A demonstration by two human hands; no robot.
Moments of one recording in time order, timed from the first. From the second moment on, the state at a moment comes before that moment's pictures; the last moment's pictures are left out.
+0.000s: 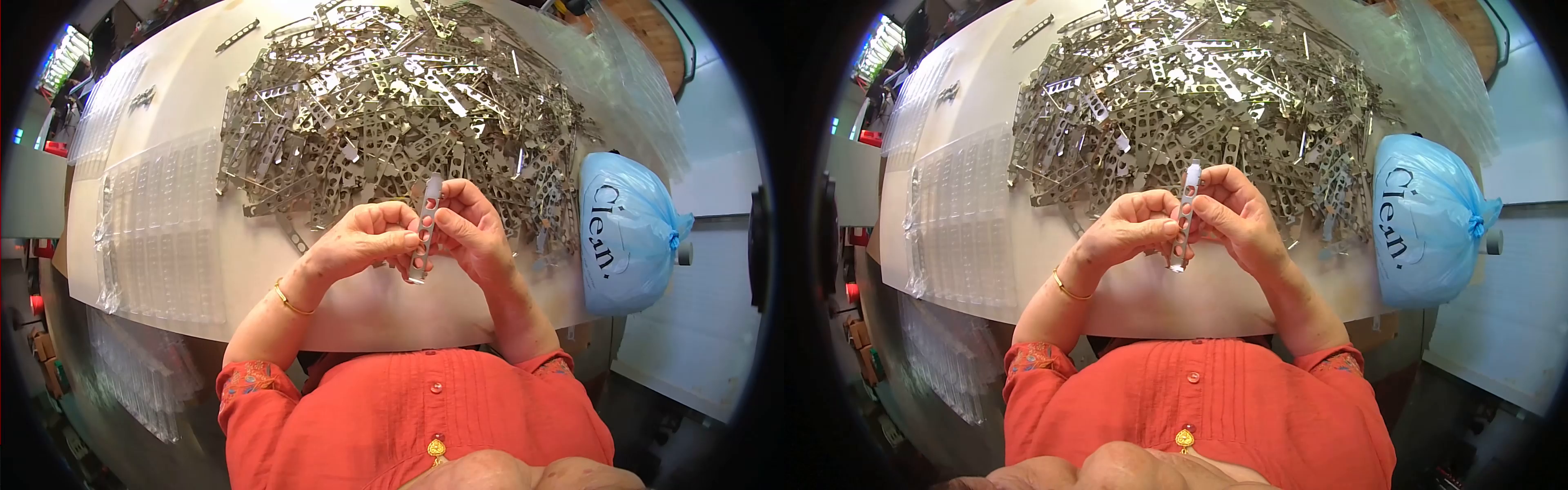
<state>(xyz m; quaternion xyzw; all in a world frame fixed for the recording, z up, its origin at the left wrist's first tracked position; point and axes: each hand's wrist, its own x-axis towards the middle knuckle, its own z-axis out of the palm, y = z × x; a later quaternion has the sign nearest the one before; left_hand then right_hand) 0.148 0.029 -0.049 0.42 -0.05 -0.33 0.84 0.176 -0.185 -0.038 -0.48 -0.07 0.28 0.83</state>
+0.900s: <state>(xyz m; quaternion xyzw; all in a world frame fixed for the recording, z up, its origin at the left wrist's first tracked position) 0.140 0.027 -0.034 0.55 -0.07 -0.24 0.80 0.172 -0.182 -0.046 -0.43 -0.15 0.27 0.85</state>
